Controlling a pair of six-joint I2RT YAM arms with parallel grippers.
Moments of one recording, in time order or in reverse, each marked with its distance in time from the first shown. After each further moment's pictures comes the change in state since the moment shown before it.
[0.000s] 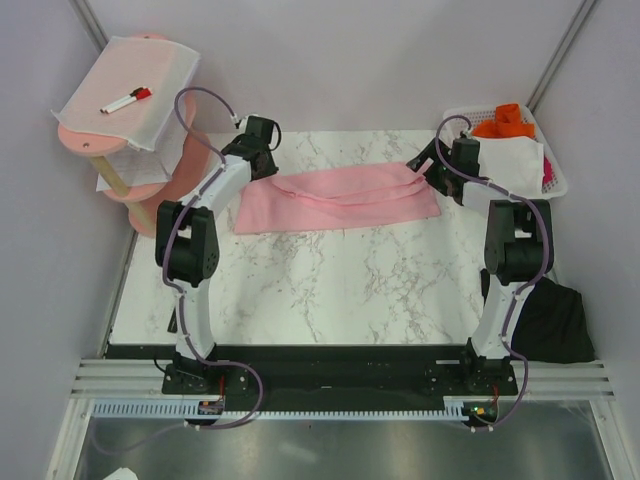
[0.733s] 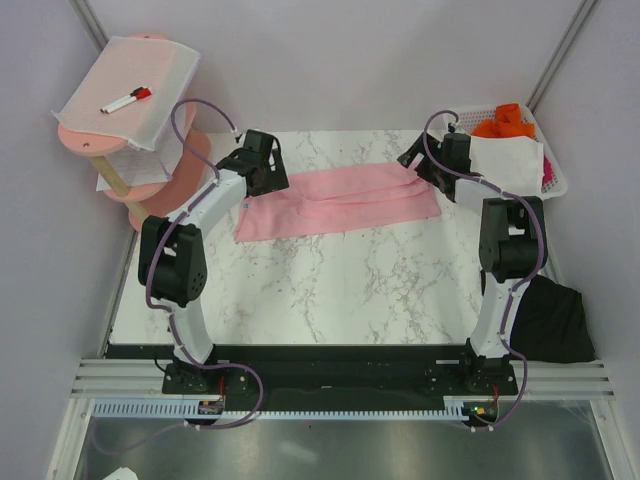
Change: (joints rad) left arm -0.030 -0.151 -0.165 -0.049 0.025 0.011; right arm 0.051 0.027 0.052 0.043 -0.014 -0.069
